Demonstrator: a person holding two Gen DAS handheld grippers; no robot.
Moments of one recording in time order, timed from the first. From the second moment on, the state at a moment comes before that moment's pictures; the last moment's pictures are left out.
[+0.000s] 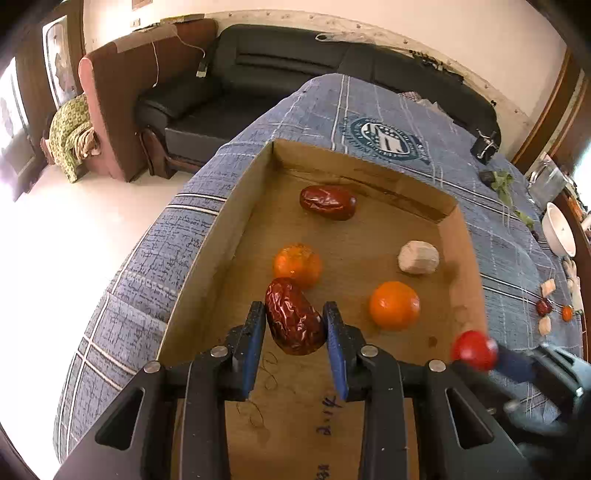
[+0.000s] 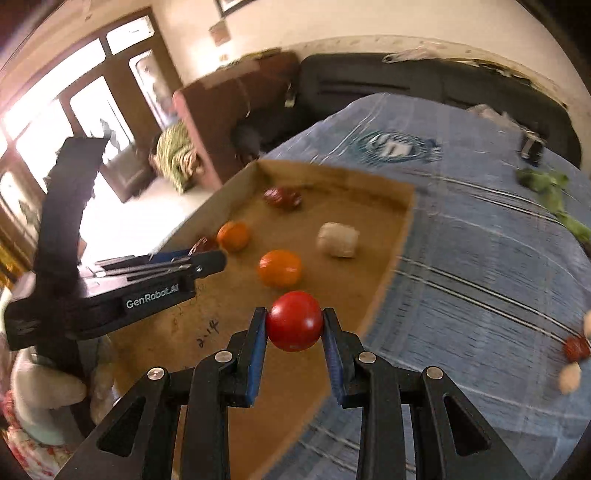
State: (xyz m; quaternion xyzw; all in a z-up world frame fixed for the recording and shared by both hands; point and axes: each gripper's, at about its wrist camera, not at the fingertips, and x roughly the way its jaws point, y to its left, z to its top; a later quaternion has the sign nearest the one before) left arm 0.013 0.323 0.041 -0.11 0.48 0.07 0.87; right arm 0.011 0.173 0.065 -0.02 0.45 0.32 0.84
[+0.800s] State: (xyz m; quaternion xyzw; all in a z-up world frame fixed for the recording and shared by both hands) left arm -0.045 0.310 0.102 -0.10 0.39 0.11 0.91; right arm -0.002 0.161 0.082 -0.02 0.40 0.32 0.86
